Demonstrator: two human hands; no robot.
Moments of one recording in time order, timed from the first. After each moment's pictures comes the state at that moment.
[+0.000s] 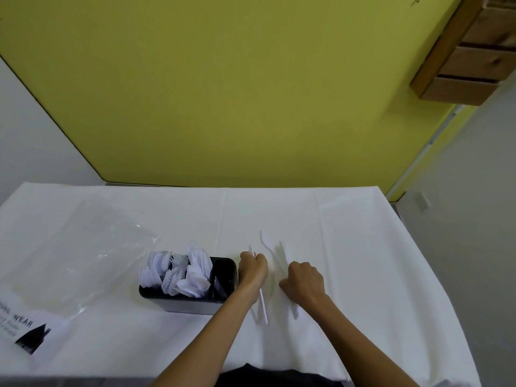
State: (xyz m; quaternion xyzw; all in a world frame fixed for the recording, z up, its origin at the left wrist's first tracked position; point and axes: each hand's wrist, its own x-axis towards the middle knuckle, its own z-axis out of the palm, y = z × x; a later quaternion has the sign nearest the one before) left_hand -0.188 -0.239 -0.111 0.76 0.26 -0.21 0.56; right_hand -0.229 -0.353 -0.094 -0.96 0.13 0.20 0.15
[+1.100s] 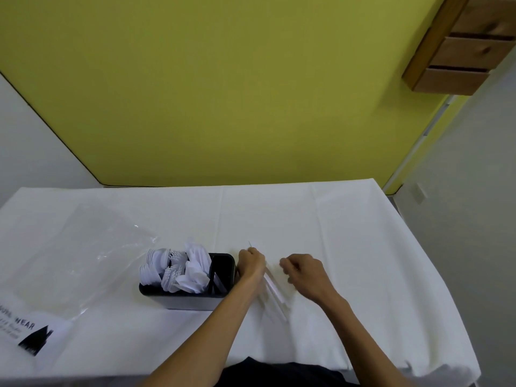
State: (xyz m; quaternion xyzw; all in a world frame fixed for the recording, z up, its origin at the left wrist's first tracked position) left_hand -0.187 -0.244 -0.111 0.74 0.31 -0.18 0.57; right_hand -0.249 -0.371 -0.085 -0.90 0.11 0.12 0.41
